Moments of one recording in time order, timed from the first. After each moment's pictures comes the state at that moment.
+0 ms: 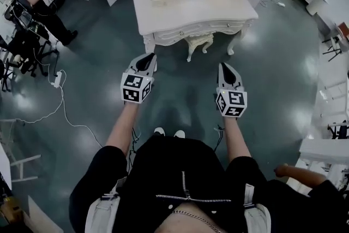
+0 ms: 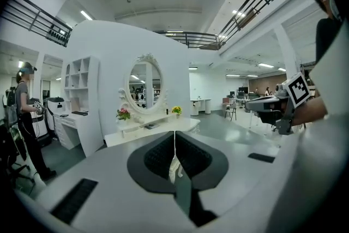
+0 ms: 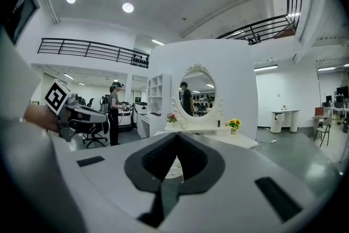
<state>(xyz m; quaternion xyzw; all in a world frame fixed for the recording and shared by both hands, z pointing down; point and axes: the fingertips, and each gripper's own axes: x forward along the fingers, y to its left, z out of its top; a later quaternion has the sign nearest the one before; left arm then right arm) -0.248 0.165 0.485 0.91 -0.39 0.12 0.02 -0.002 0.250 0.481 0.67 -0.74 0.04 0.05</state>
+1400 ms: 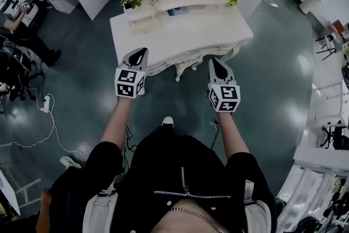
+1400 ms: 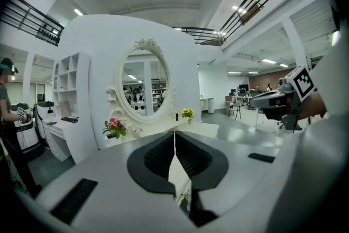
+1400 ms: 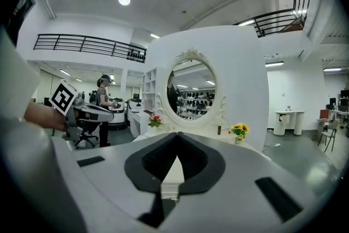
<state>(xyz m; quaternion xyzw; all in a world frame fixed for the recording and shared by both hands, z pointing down) -0.146 -0.106 0.482 0.91 -0.38 0.13 0.01 0.084 -0.004 0.477 0.67 -0.74 0.04 0.07</state>
